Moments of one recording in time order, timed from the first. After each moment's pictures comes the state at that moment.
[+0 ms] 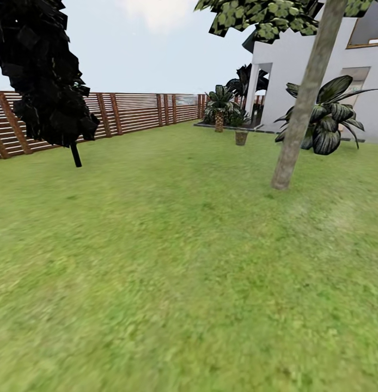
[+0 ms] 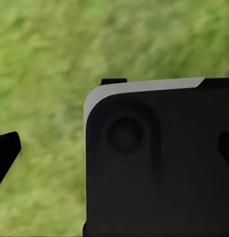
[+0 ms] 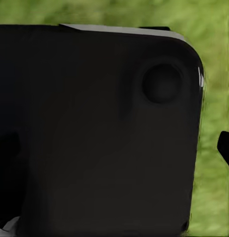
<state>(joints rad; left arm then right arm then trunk) -0.01 0.02 0.00 -0.05 0.00 -0.42 0.01 0.00 0.04 0.01 -0.10 0.00 -0.19 0.00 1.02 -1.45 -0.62</state>
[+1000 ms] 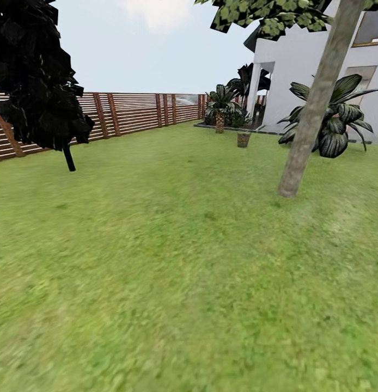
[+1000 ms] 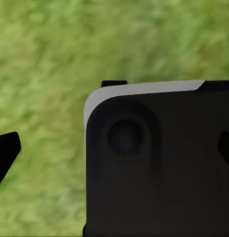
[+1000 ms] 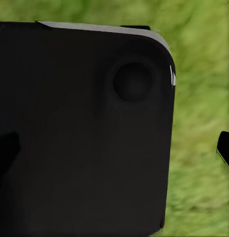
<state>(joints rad) -0.01 0.02 0.00 -0.05 0.00 -0.43 0.01 0.00 0.01 0.01 -0.10 0.00 -0.18 0.00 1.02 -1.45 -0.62</state>
